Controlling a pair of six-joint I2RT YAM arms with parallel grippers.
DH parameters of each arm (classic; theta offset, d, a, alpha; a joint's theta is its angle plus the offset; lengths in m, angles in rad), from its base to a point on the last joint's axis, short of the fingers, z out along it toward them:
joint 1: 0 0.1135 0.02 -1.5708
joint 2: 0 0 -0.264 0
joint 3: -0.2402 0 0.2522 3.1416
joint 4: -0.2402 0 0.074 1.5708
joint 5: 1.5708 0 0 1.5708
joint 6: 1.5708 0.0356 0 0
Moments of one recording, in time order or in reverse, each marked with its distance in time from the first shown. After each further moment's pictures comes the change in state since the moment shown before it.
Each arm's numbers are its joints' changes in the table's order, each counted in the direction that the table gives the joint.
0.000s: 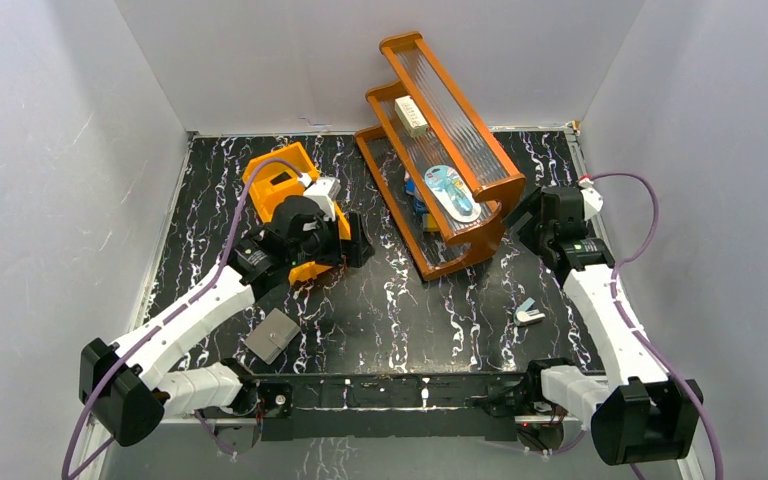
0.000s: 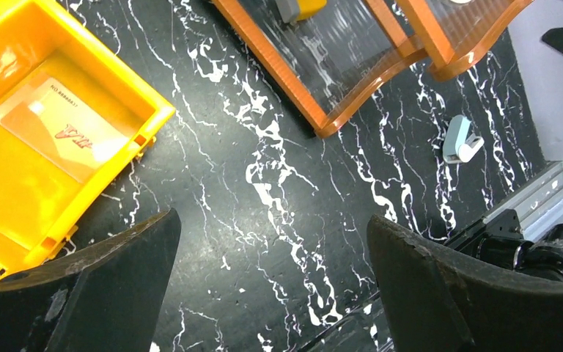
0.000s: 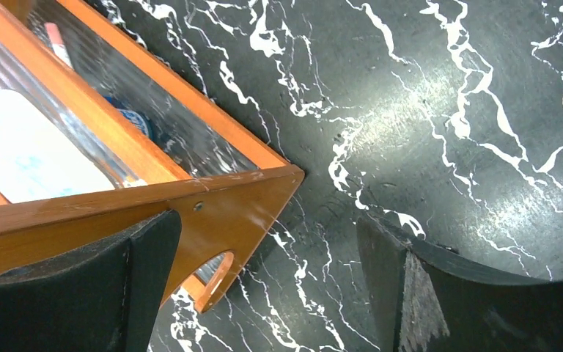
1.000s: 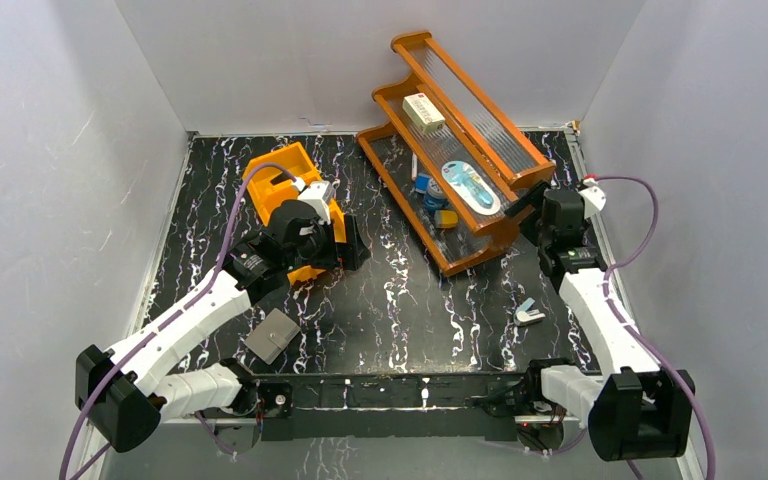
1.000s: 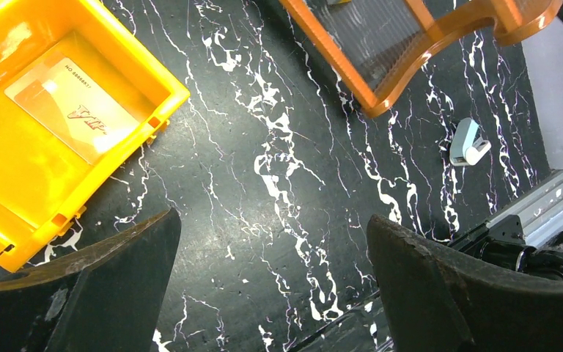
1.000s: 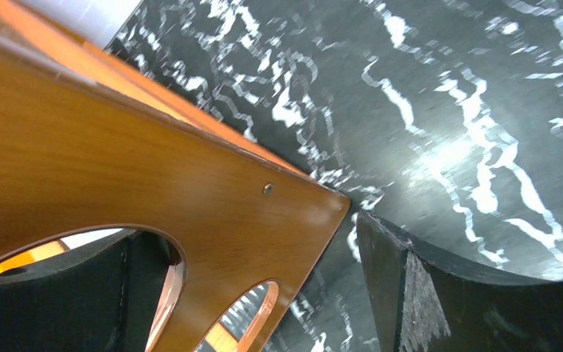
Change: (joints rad) left arm 0.001 -0.039 0.028 -0.034 -0.041 -0.028; right arm -0.023 -0.009 0.130 0.312 0.015 -0.003
